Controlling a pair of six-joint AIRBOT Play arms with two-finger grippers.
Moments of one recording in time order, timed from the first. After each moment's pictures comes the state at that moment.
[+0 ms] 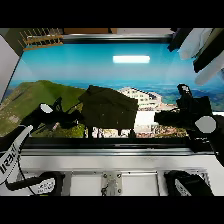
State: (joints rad) left arm 0.01 -1.41 0.77 0.91 -0.89 -1.57; right arm 0.12 -0.77 0.75 -1.19 1.00 1.65
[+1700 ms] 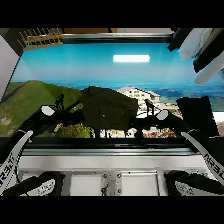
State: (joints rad) left arm -0.05 -1.29 0.72 0.87 -0.81 -1.51; right arm 0.26 -1.36 0.71 -0.73 0.71 1.41
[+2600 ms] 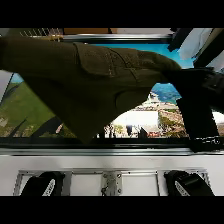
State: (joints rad) left arm -0.05 -0.52 1.41 0.92 -0.95 -1.56; right arm 0.26 -0.64 1.36 -0.99 1.00 1.57
